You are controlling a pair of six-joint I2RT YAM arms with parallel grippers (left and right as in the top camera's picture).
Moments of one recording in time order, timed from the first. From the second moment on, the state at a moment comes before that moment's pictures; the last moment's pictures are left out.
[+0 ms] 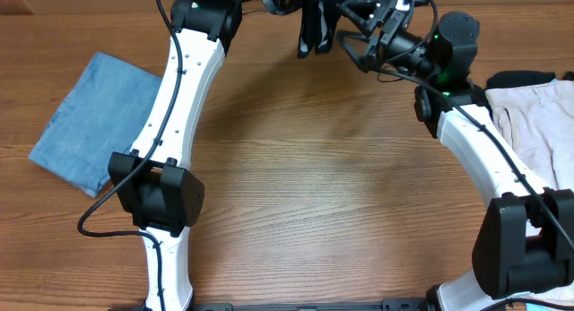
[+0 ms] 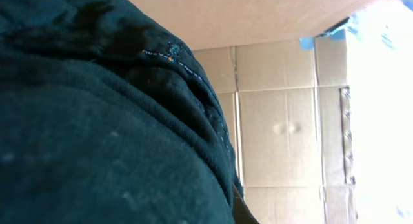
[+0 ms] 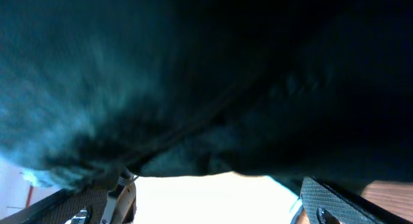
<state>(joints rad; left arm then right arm) -0.28 2.19 2.30 -0.26 0.85 -1.44 0.13 1.74 1.26 0.51 -0.86 1.40</state>
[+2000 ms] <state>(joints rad) -0.17 2.19 2.32 -0.80 0.98 -0.61 0.01 1.74 1.26 0.53 -0.94 1.27</state>
